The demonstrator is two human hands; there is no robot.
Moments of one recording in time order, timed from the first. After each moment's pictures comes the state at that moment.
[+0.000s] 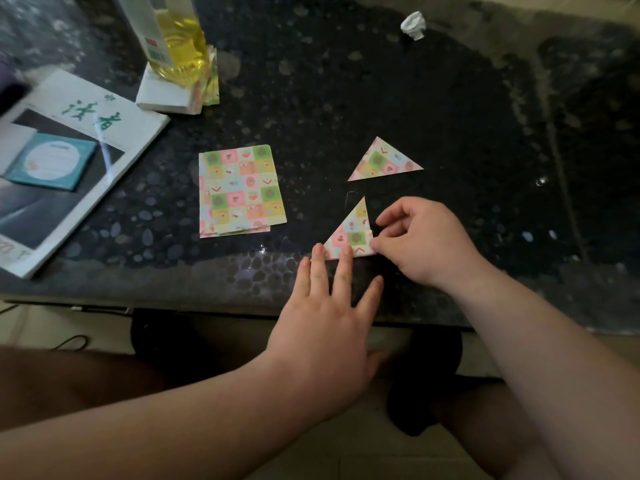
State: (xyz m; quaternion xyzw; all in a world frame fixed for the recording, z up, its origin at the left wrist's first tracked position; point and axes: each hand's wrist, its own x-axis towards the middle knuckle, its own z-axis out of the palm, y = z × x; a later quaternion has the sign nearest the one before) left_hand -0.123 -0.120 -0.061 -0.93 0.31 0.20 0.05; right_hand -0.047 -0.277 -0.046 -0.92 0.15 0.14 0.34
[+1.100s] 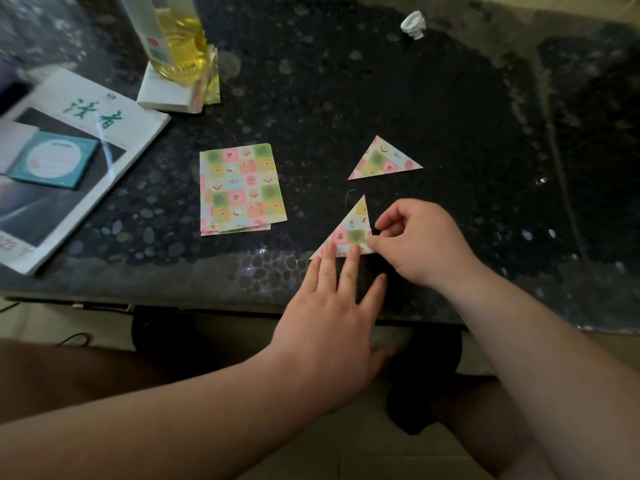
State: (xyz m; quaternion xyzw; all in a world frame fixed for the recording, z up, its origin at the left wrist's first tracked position) left_hand -0.122 -0.123 -0.064 -0.93 0.32 0.20 0.03; right_hand -0.050 -0.271 -0.047 -0.93 0.14 0.13 0.31
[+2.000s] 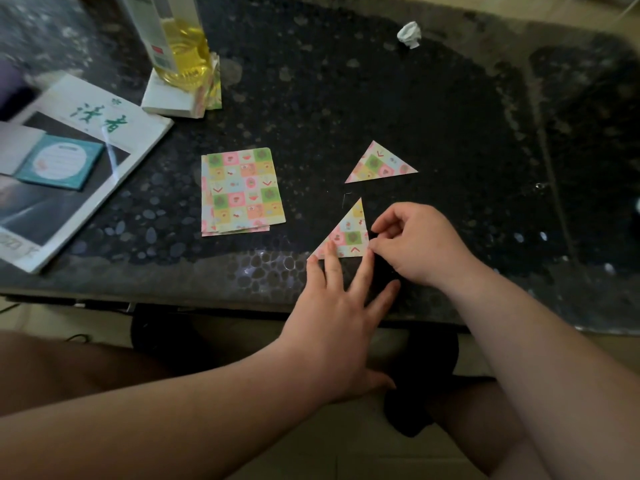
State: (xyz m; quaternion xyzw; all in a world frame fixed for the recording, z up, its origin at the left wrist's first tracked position) left_hand -0.122 -0.132 -0.070 -0.91 0.37 0.17 0.06; right_hand -0.050 -0.278 -0.045 -0.93 0.12 0.14 0.30
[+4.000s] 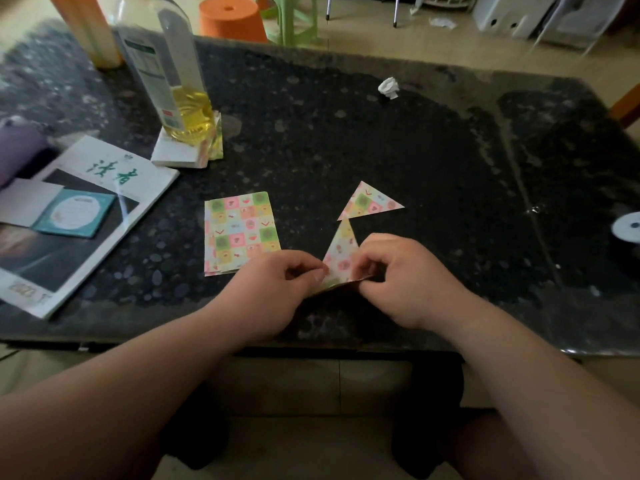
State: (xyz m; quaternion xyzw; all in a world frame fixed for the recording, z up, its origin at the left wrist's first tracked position) left_hand -0.056 -0.069 -0.029 -0.86 0.02 0.25 -0.44; right_hand -0.061 -0.276 -0.024 -0.94 -0.09 0.11 0.31
